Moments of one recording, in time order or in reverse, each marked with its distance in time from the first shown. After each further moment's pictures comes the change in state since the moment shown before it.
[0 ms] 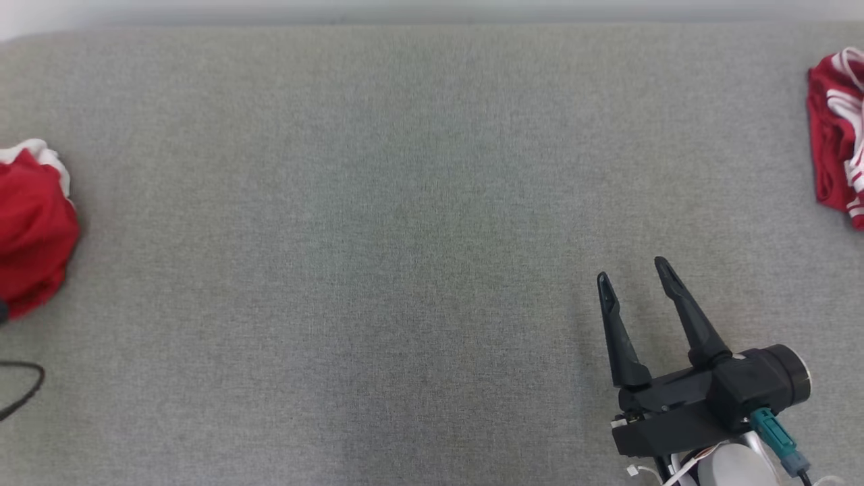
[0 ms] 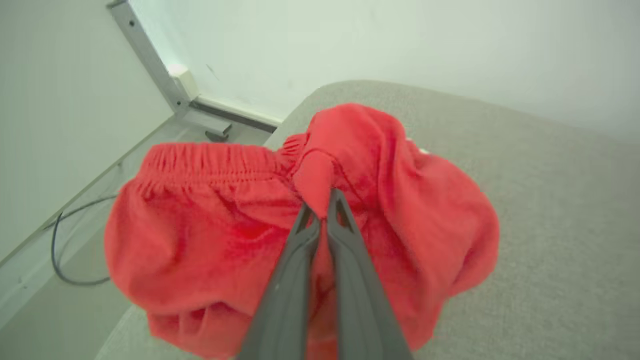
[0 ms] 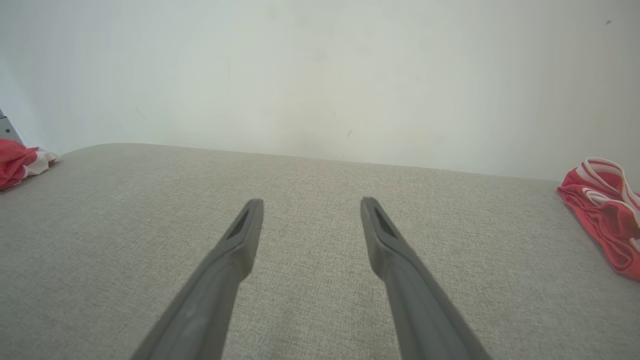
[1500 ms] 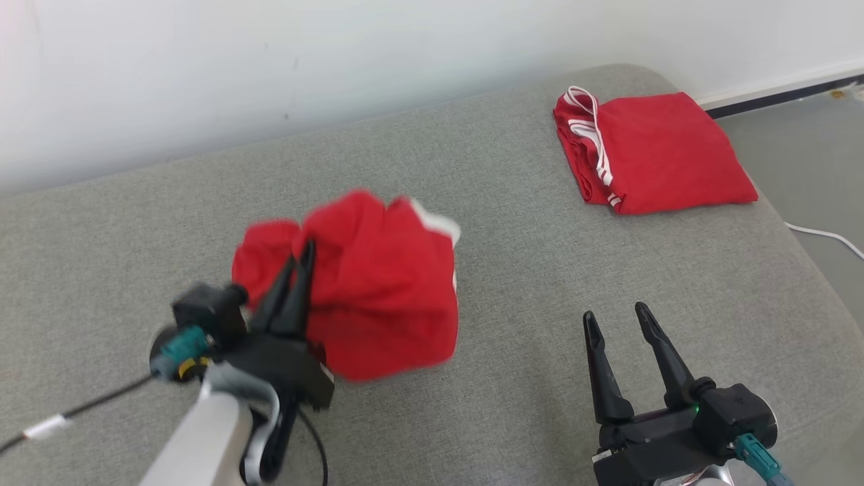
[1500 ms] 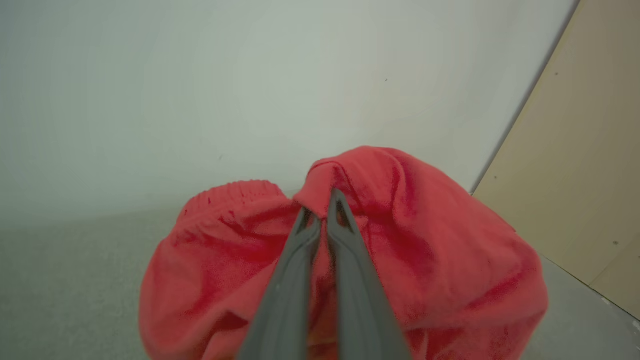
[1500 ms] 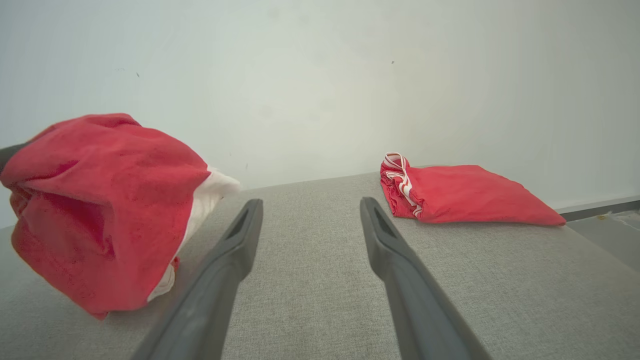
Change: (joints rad) left arm 0.373 -0.278 -0.449 -0.785 -0.109 0.095 -0.067; right arm 0.064 0.066 0.004 0.061 0.104 0.000 0.000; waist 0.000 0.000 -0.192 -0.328
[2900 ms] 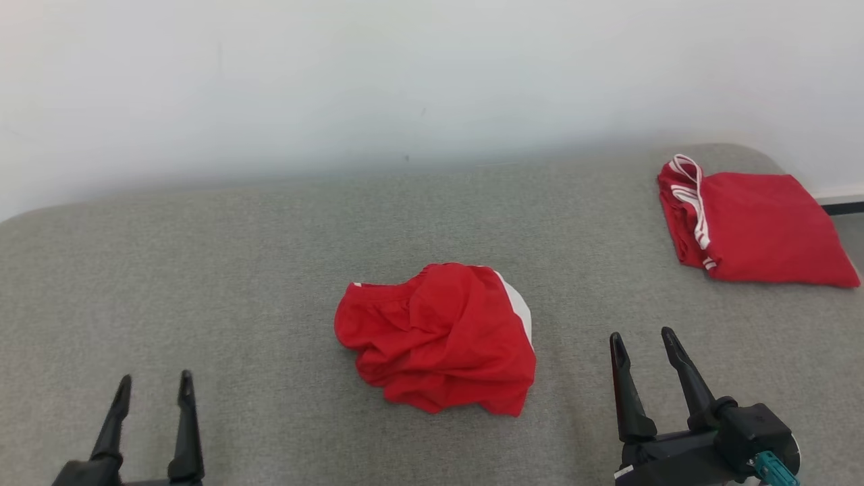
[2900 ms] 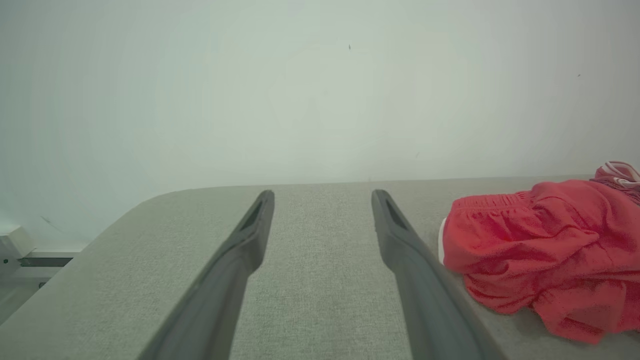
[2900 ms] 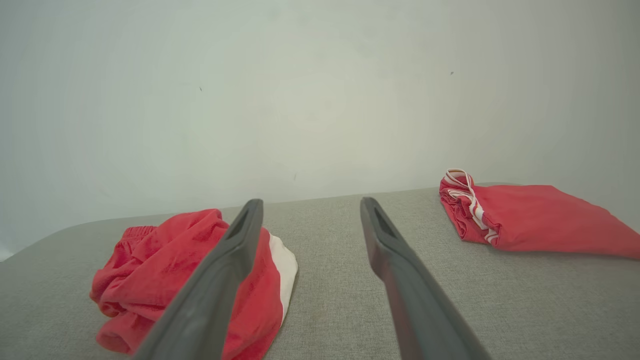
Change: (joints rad) left arm 0.489 -0.041 0.437 -0.219 0.371 -0.006 -0.073; right arm 0.046 0.001 -0.057 0.023 0.009 0.000 0.000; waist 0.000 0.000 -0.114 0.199
